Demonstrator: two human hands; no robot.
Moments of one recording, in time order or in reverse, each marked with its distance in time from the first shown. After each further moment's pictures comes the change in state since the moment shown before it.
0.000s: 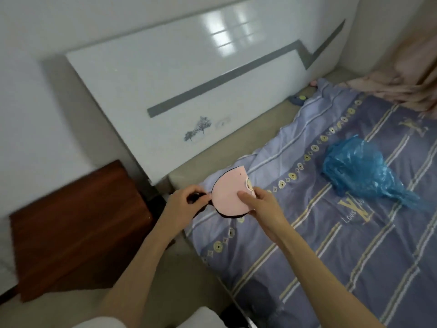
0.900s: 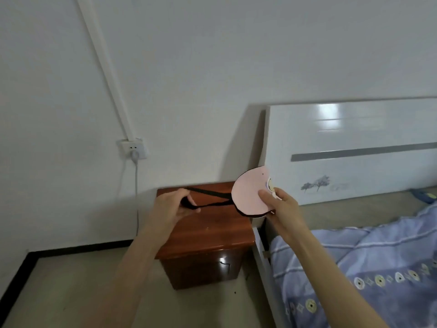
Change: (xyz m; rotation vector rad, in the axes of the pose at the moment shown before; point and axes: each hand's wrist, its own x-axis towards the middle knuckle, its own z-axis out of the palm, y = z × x) left_hand -0.204 -0.068 -0.308 -0.631 0.665 -0.285; right_hand -0.078 -0.037 0.307 0.054 -0.392 -0.213
